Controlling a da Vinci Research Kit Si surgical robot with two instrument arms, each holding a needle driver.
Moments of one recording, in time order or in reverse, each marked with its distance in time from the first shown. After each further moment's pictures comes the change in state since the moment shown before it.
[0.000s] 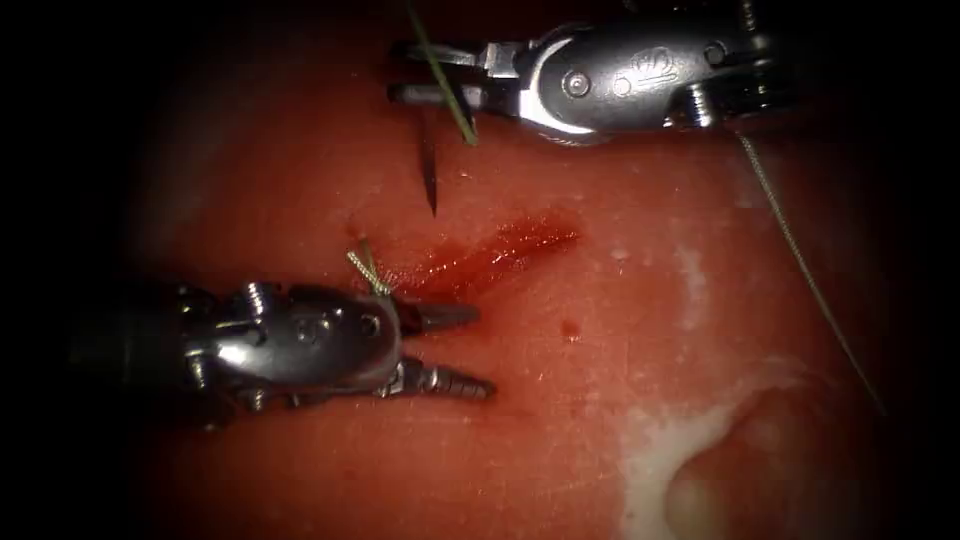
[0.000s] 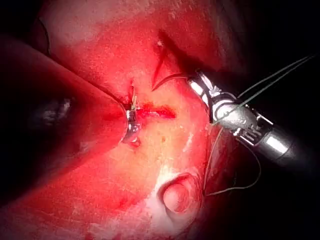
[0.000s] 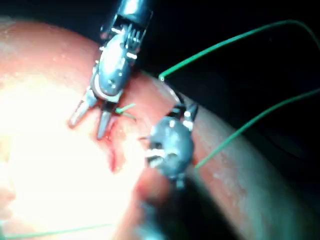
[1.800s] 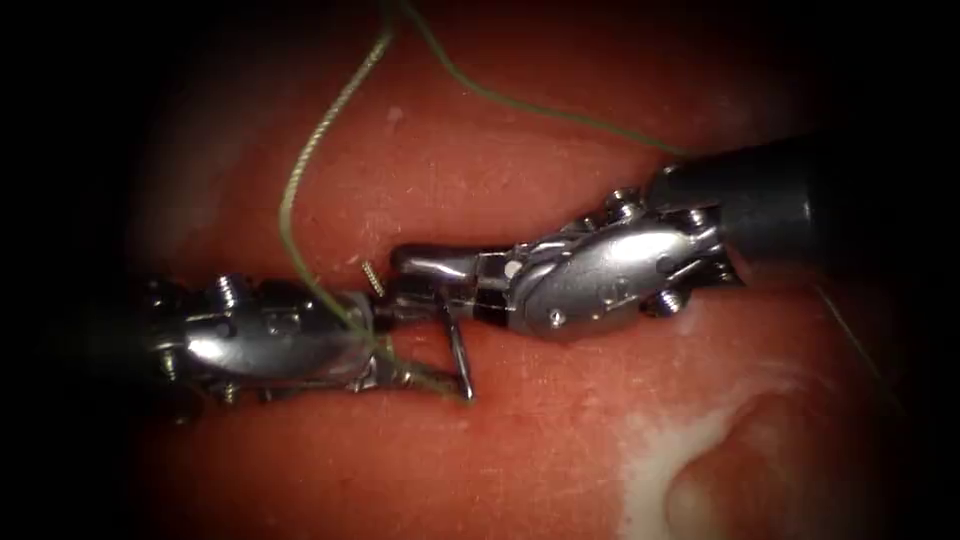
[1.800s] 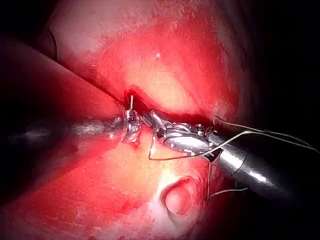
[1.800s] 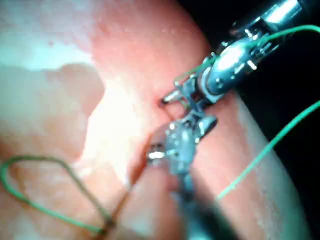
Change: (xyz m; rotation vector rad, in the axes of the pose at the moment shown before) right arm -0.007 -0.013 -0.003 0.039 0.068 -0.316; left arm -0.001 -0.001 -0.001 -0.014 -0.010 -0.023
